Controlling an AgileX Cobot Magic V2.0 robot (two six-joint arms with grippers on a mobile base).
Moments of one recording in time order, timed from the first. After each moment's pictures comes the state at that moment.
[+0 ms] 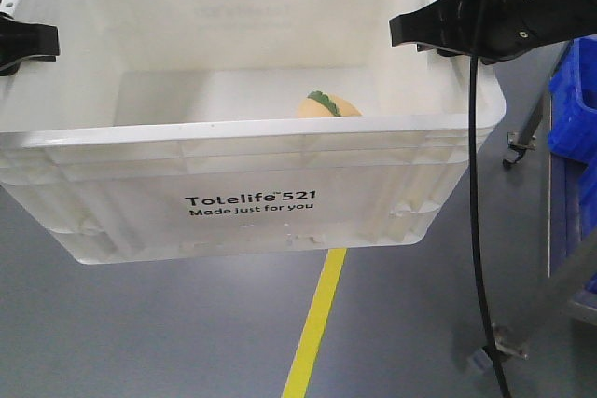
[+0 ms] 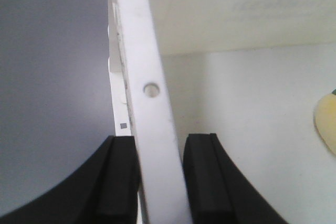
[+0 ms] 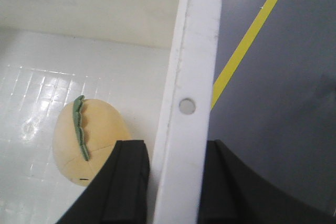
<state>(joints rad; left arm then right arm) -0.15 1.14 -1.13 -0.05 0.73 -0.08 0.44 1.39 -1.35 -0.22 0.82 0.23</state>
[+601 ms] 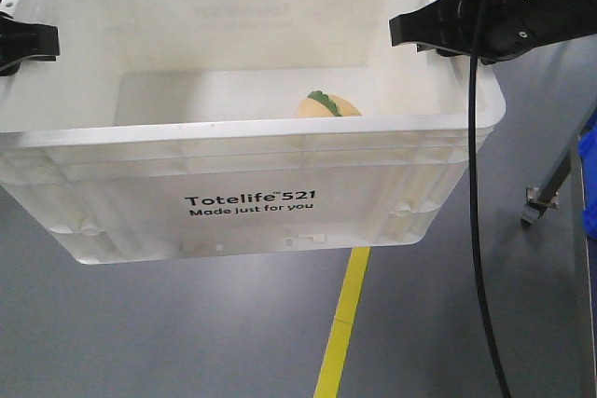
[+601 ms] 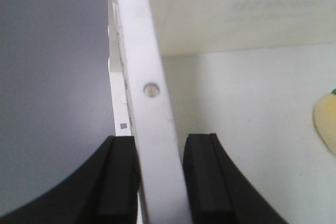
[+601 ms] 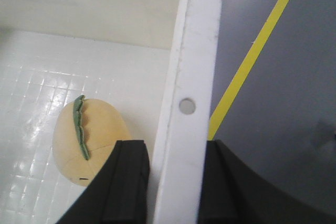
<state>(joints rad) -0.15 1.14 -1.13 -0.05 0.73 -0.08 0.44 1.39 -1.35 -0.22 0.82 0.23</state>
